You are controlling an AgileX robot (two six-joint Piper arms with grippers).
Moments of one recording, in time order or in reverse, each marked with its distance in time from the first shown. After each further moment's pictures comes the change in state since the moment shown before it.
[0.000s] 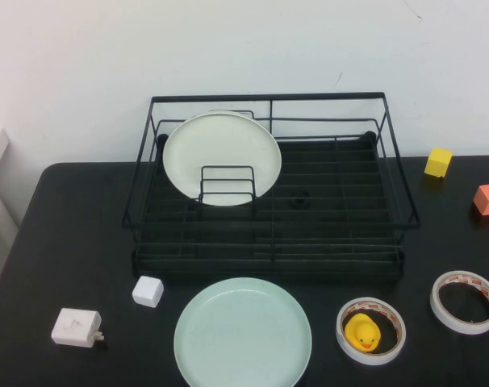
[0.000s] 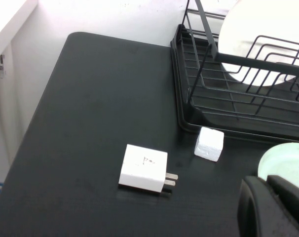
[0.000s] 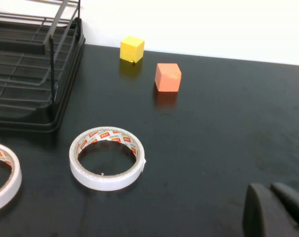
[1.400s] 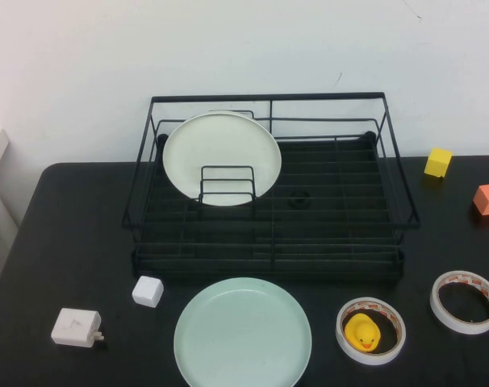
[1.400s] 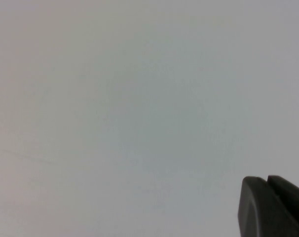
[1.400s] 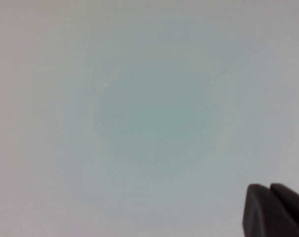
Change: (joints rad) right arm 0.000 0.000 0.014 -0.006 -1.024 0.086; left arm 0.000 0.000 0.011 -0.015 -0.882 -0.079
